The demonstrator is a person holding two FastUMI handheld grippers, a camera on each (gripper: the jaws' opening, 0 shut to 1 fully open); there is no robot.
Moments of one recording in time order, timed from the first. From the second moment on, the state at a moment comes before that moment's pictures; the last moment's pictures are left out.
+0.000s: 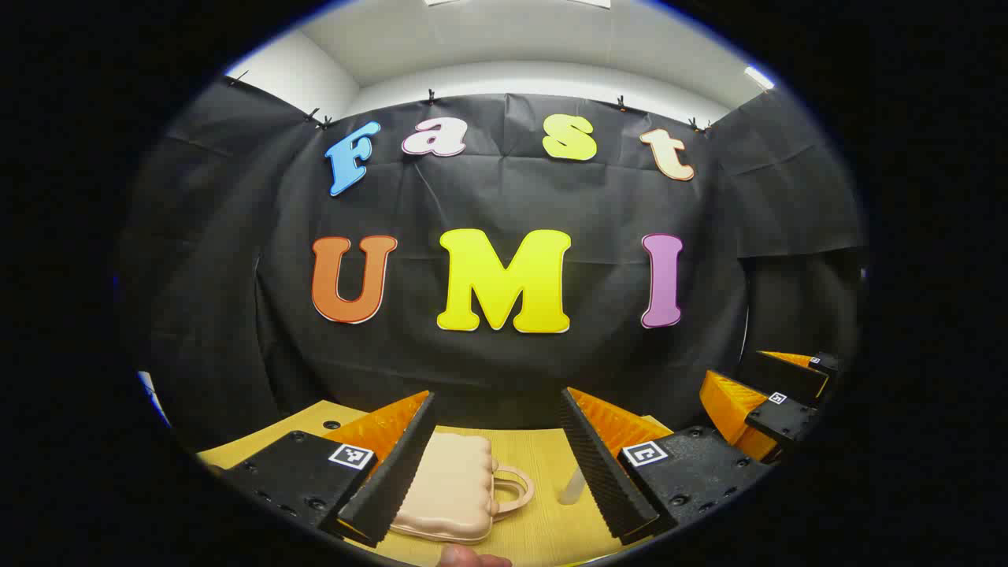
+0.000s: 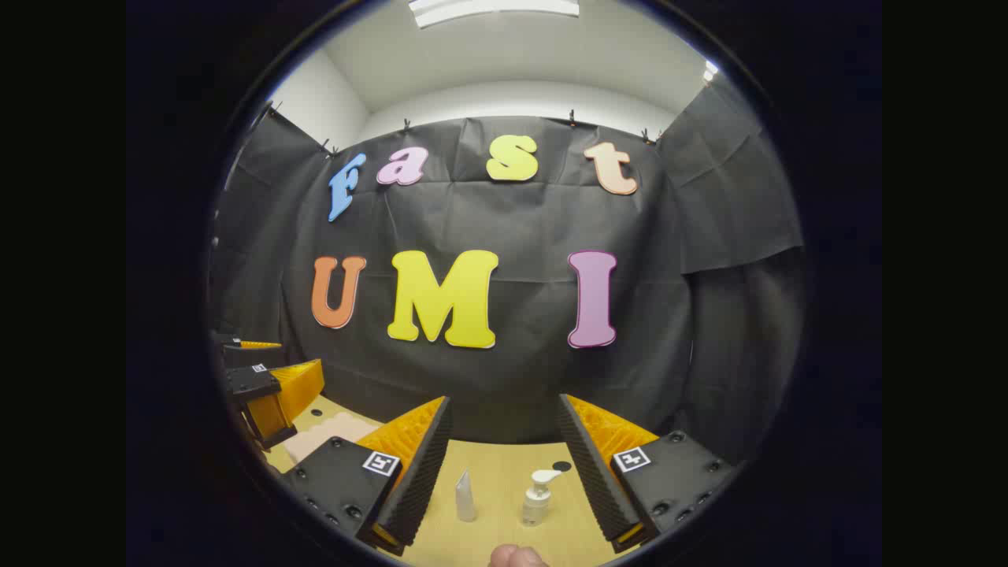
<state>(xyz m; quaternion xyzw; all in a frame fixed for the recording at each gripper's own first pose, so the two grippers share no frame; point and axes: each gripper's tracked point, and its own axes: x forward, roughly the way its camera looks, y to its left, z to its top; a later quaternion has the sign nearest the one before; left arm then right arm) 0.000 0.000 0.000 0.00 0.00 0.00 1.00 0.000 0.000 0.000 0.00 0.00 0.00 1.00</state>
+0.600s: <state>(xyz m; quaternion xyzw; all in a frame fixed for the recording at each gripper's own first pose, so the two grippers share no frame) 0.000 -0.003 0.008 0.01 -0.01 0.01 1.00 0.002 -0.007 0.007 0.00 -0.01 0.00 1.00</state>
